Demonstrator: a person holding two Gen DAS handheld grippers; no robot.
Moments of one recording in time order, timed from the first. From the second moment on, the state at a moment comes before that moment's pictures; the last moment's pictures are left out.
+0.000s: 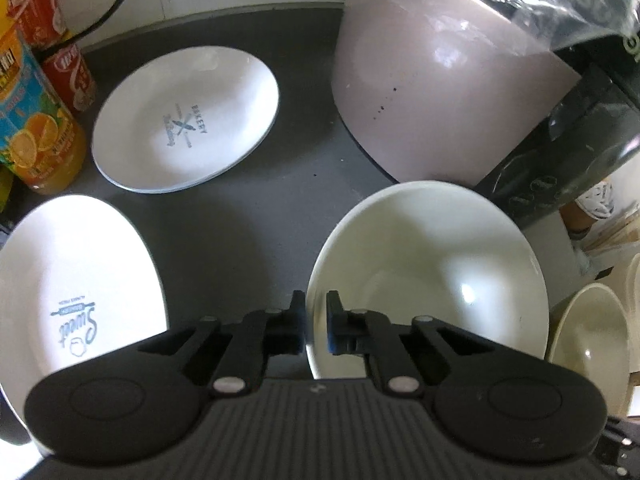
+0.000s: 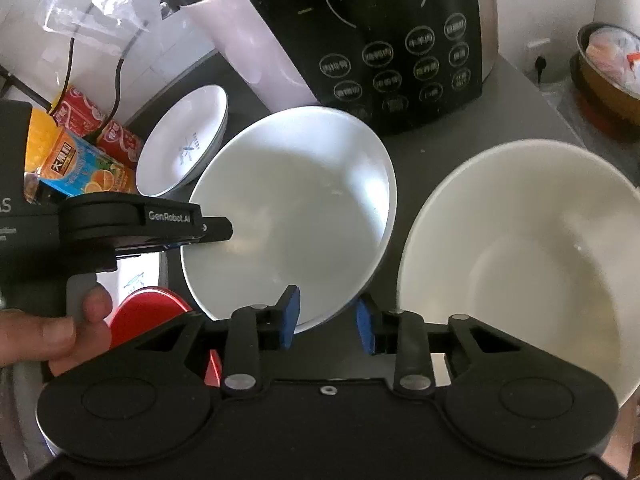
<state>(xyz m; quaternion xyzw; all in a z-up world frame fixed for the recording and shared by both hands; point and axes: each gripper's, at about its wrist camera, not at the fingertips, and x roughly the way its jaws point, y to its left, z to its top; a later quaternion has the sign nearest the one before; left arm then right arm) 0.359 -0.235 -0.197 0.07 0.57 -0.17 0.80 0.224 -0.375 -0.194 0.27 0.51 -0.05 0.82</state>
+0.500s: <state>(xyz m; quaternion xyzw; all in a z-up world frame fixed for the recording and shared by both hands) 0.345 -0.218 -0.160 0.04 0.54 -0.20 0.82 0.210 -0.368 -0.151 0.23 0.46 -0.05 0.86</state>
